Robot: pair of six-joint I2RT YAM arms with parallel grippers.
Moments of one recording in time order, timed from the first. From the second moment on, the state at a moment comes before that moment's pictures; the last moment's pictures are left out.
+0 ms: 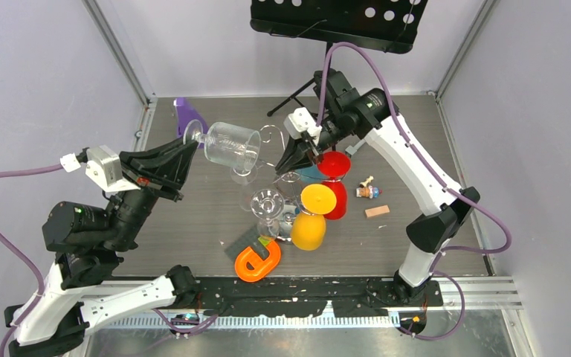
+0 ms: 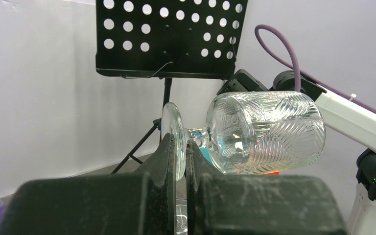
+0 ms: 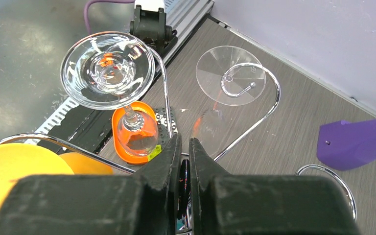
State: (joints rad) left arm -1.03 0.58 1.21 -0.16 -0.39 0.03; right arm 0.64 1.74 2.04 -1.27 -1.20 -1.19
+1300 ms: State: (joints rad) left arm -1.03 0.53 1.20 -0.18 -0.39 0.02; right arm 0.64 1.44 1.56 -0.30 -1.10 -0.38
